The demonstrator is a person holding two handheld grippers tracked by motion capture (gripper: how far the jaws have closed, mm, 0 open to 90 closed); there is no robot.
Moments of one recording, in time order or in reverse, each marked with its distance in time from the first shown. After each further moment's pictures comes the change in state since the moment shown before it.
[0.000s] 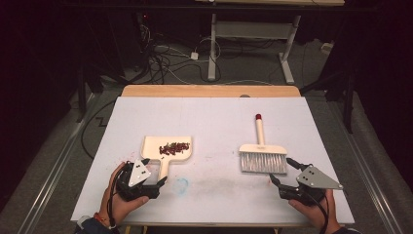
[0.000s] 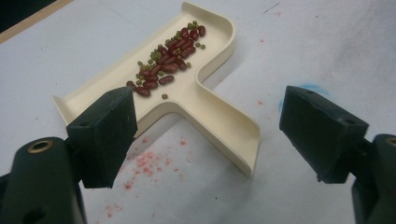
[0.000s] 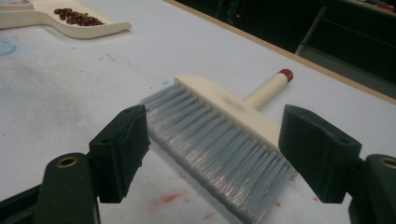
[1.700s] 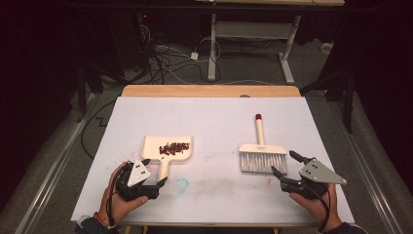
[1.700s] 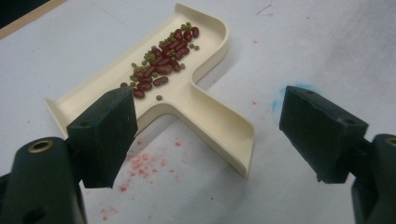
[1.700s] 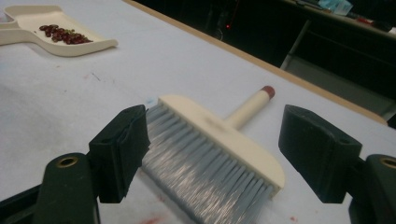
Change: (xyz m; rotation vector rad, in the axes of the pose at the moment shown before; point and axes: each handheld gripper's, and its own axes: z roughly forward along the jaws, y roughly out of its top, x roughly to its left) left arm 0.002 0.000 -0.002 -0.006 -0.018 -0.011; right arm -0.010 0.012 0.000 -0.031 -0.033 0.002
